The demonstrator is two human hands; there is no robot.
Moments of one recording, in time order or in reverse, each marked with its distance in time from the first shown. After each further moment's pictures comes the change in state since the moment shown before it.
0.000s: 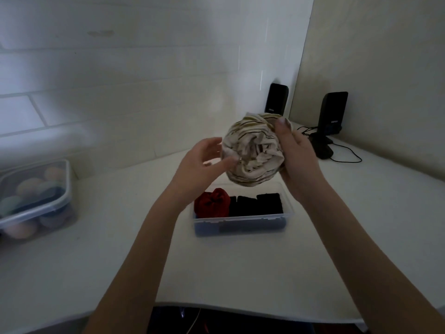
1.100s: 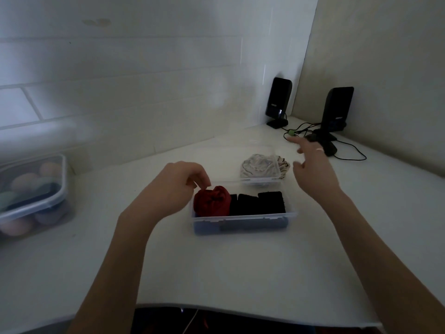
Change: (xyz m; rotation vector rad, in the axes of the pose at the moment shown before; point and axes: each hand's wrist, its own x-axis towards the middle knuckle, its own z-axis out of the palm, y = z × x) left_hand -0.016 -0.012 -0.034 0.681 -0.148 0.006; right_hand 0.023 0.051 -0.075 -1.198 0.167 -0.074
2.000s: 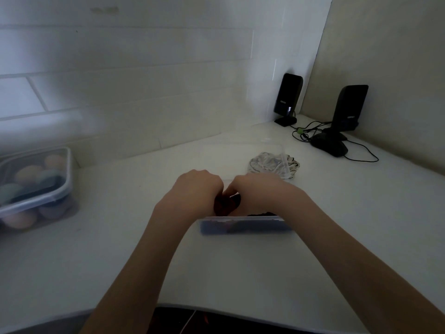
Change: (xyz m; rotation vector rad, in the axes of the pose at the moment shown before) left_hand 0.017 0.017 0.026 0.690 -0.297 0.026; right_hand -0.029 -0.110 0.031 -0.477 -0.721 -0.466
